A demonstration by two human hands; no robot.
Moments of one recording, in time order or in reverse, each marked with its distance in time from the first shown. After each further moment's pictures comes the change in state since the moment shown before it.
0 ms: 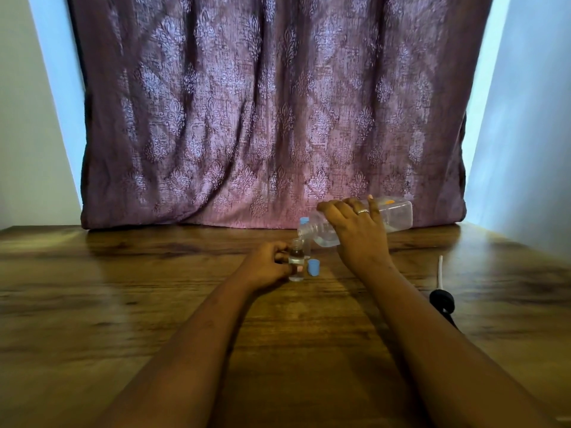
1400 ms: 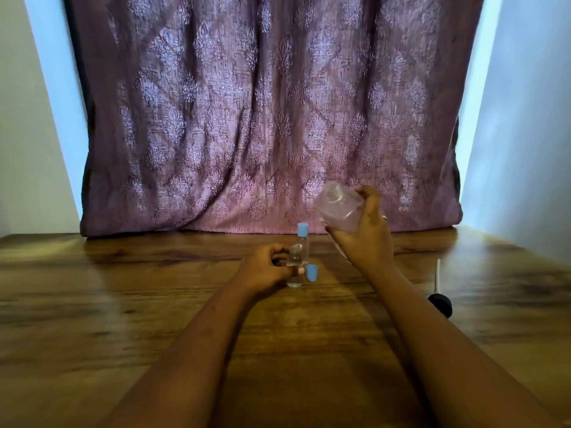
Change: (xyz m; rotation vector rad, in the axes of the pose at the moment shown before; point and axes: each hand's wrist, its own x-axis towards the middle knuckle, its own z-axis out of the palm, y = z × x) left_hand 0.005 -0.001 0.001 -0.130 0.019 0.021; right_hand 0.002 0.010 0.002 0.685 0.301 0.297
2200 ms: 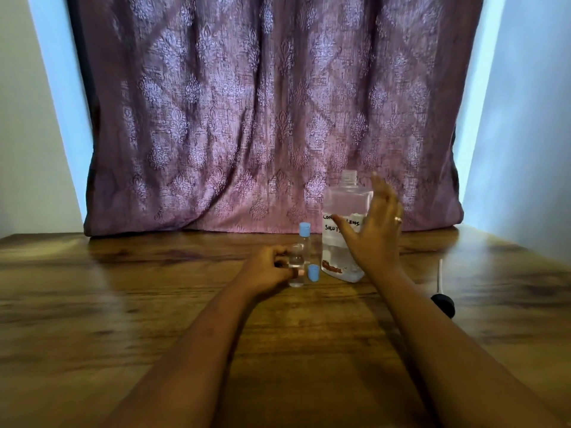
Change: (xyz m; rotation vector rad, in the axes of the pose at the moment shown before) left_hand 0.003 -0.006 -0.003 0.122 0.015 0.010; right_hand 0.002 0.000 -0.003 -0.155 0.087 -0.035
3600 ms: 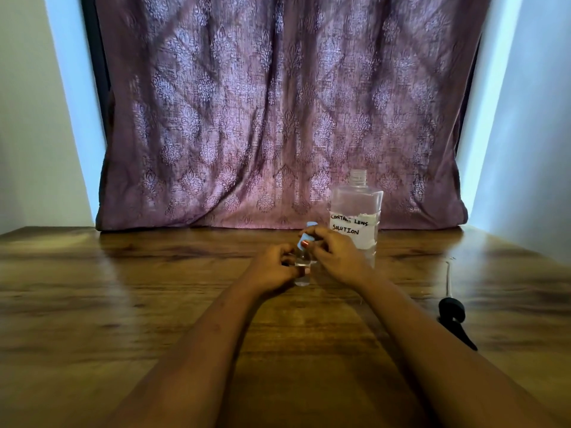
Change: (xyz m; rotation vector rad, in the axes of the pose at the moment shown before) left_hand -0.004 0.004 0.003 -0.039 -0.020 0.058; right_hand -0.020 -0.026 0.031 0.294 -0.611 -0.008
